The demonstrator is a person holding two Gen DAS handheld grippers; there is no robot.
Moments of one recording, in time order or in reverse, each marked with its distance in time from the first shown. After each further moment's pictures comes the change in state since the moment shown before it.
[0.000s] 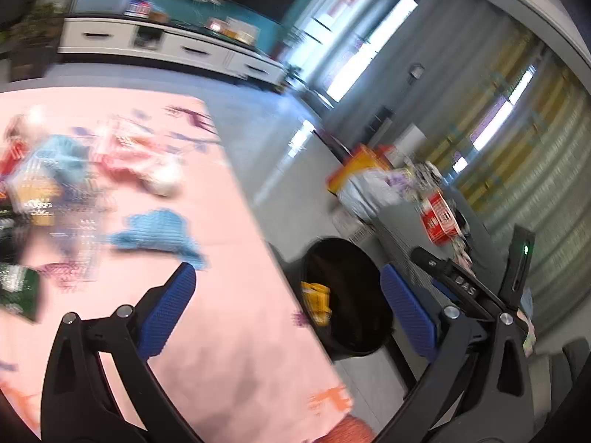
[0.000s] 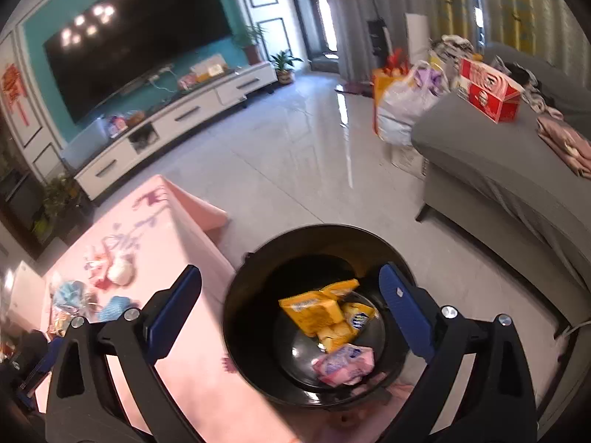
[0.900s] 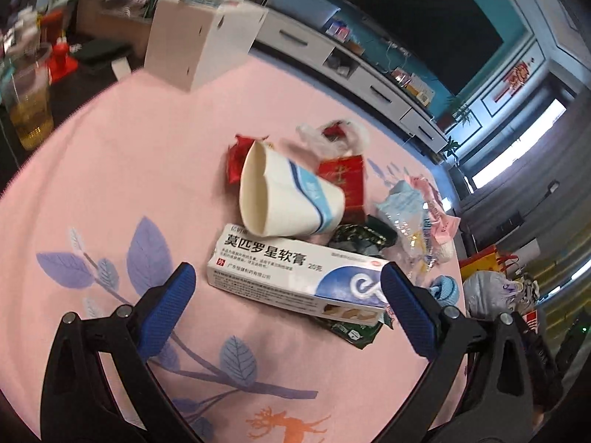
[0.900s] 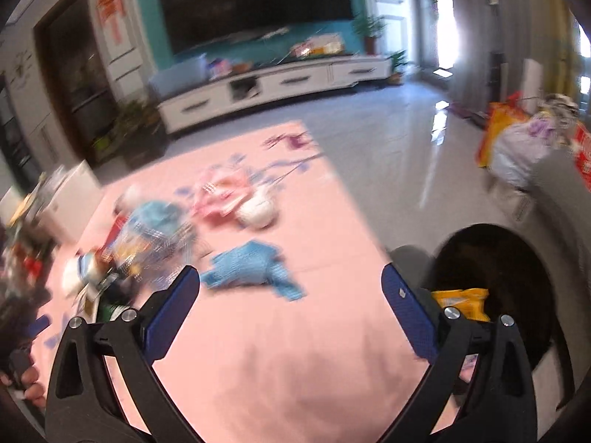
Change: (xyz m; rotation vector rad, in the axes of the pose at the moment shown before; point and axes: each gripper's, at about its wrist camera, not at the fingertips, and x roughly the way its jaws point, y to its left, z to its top) left arm -0.128 0.267 -0.018 -0.432 -0.115 0.441; right arm 0.040 0.196 -0.061 -0.332 0.130 0.260
